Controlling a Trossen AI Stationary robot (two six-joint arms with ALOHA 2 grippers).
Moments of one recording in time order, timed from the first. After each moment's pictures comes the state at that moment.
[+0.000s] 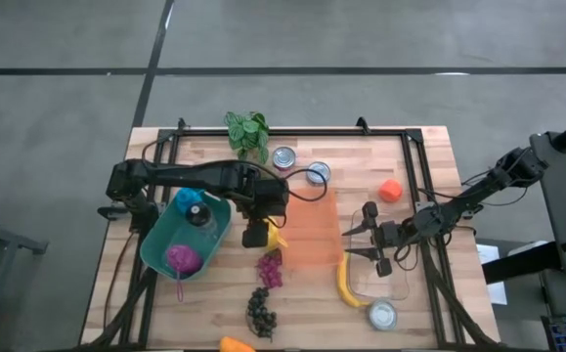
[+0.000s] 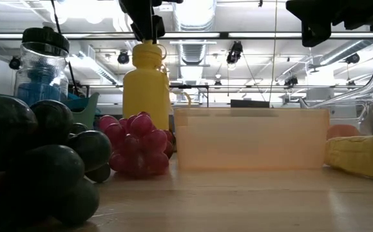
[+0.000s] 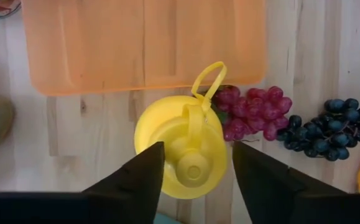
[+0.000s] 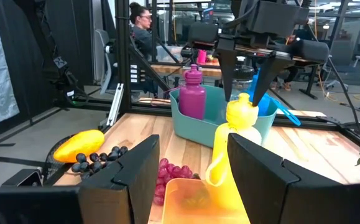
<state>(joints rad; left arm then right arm) -0.04 1.80 1.73 -1.24 0.10 -0.08 0.50 0.99 0.25 0.76 0.36 0.00</state>
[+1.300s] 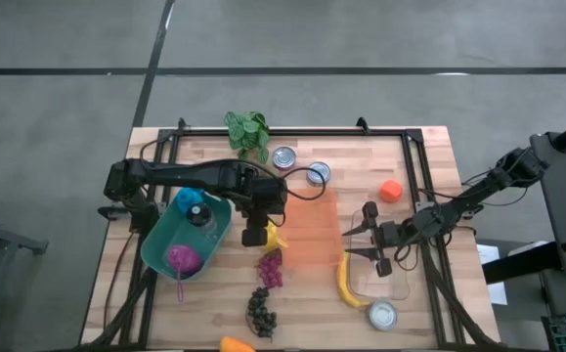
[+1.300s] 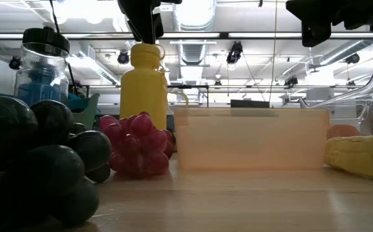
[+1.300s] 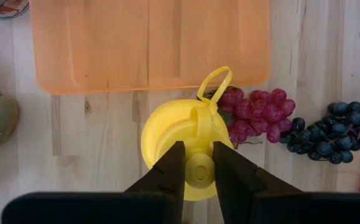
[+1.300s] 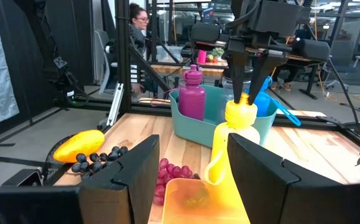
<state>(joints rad) -0.04 1.79 1.70 -1.22 0.09 -0.09 0.50 0.99 0.25 0.76 0.36 0.00</state>
